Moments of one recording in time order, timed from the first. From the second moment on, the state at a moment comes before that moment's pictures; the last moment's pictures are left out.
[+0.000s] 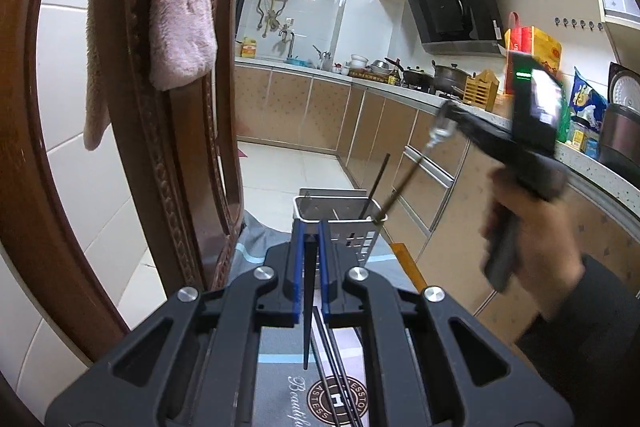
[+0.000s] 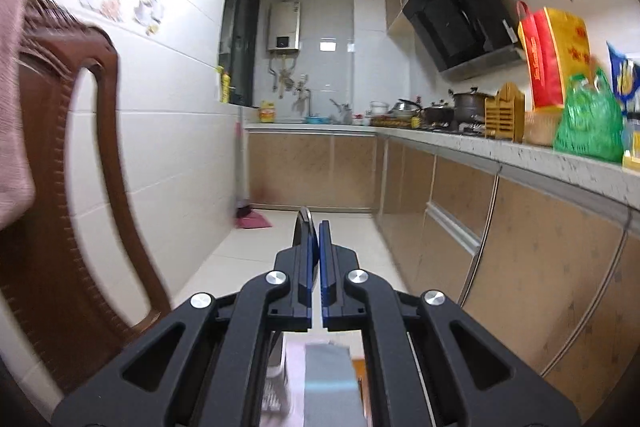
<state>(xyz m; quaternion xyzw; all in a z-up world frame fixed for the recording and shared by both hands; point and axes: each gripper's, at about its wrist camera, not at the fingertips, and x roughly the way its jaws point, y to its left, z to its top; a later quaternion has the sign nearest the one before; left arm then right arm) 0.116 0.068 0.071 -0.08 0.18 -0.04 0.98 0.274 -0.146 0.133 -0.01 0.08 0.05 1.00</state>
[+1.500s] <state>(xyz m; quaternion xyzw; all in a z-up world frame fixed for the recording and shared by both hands) 0.227 0.043 0.172 -0.13 0.08 -0.01 0.99 0.179 -0.253 -0.003 0.22 0.18 0.10 0.95</state>
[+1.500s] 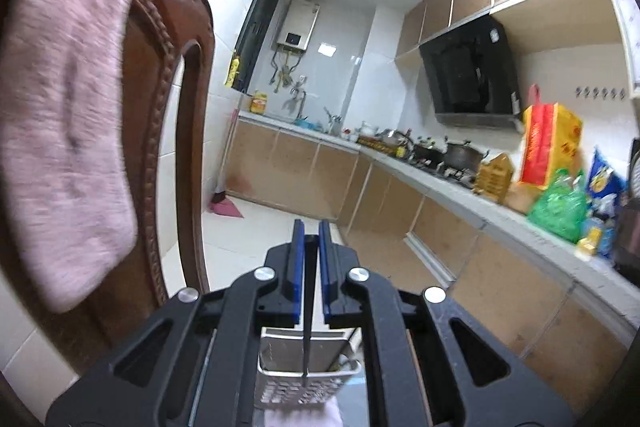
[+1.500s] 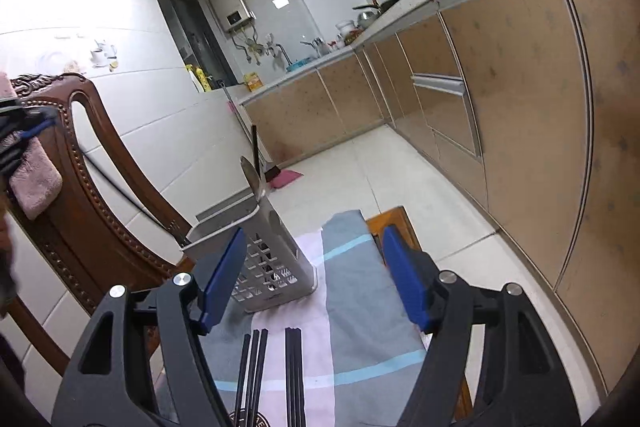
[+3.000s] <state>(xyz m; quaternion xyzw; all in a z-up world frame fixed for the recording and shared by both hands) 0.284 0.038 0.068 -0.08 0.17 -0.01 0.98 0.202 -0.248 -0.012 0.20 0.22 0.14 0.94</state>
